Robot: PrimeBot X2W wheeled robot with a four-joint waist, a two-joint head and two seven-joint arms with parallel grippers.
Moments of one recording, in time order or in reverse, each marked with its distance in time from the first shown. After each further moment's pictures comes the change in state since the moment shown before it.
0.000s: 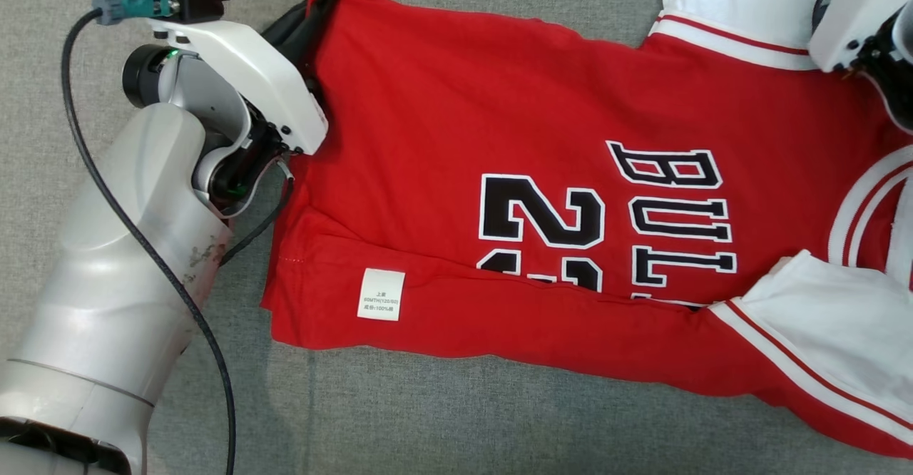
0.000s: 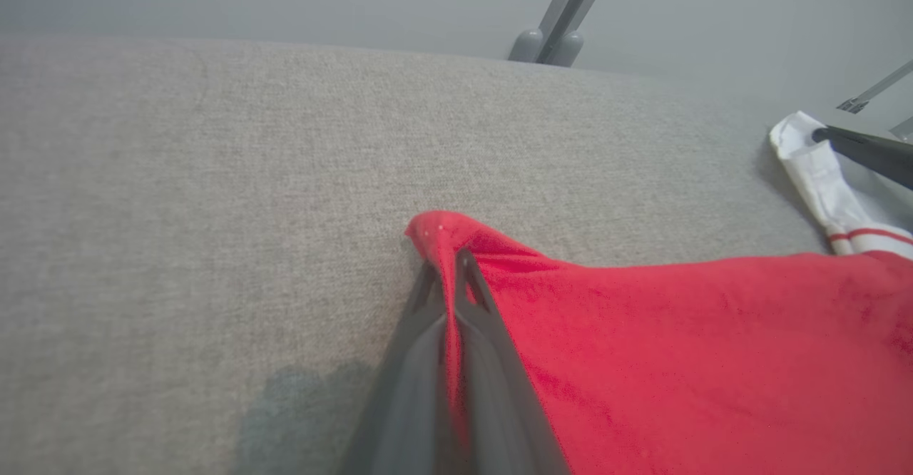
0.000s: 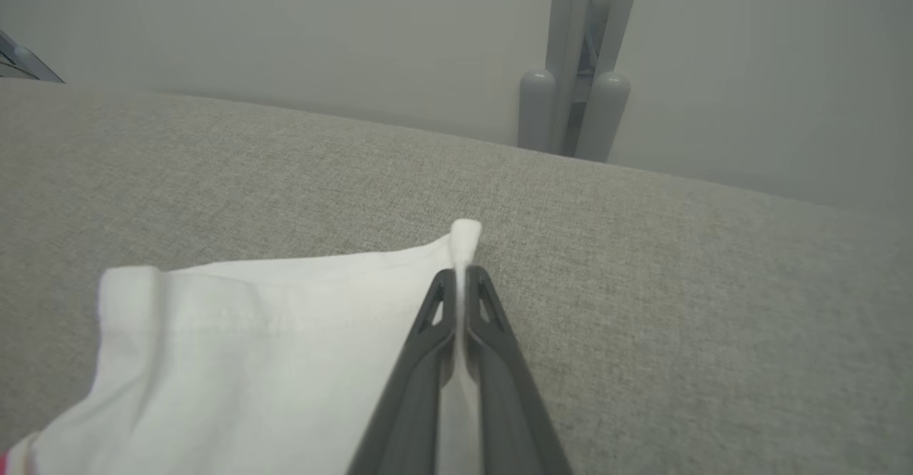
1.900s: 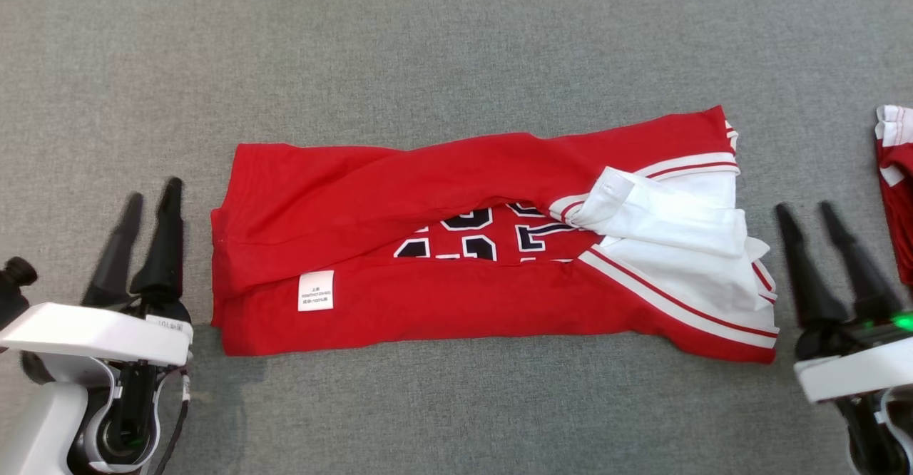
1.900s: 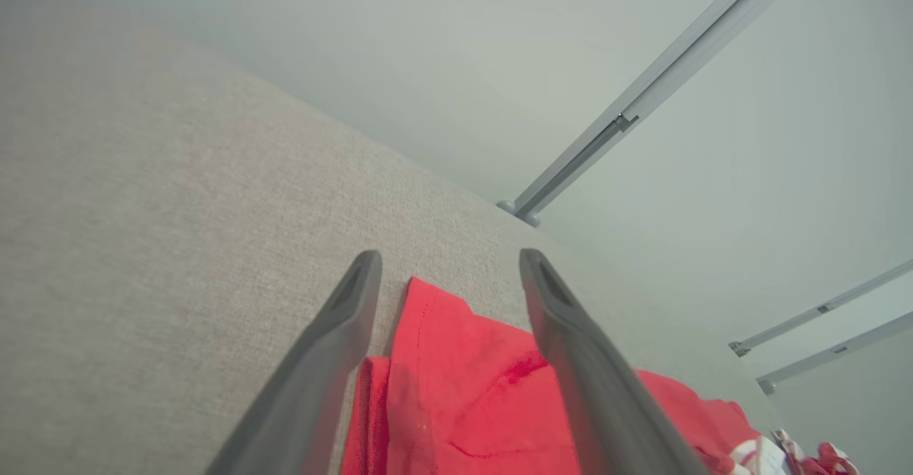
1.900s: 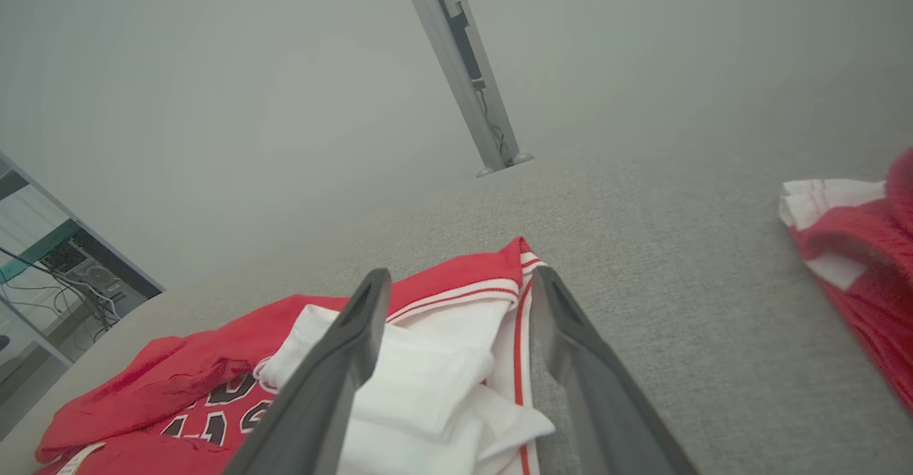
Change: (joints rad) left arm 0.786 0.230 0.305 -0.675 -0.338 0.191 -0.207; right arm 1.074 0.046 -0.477 -0.823 0.080 0.000 -0.225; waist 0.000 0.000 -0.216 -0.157
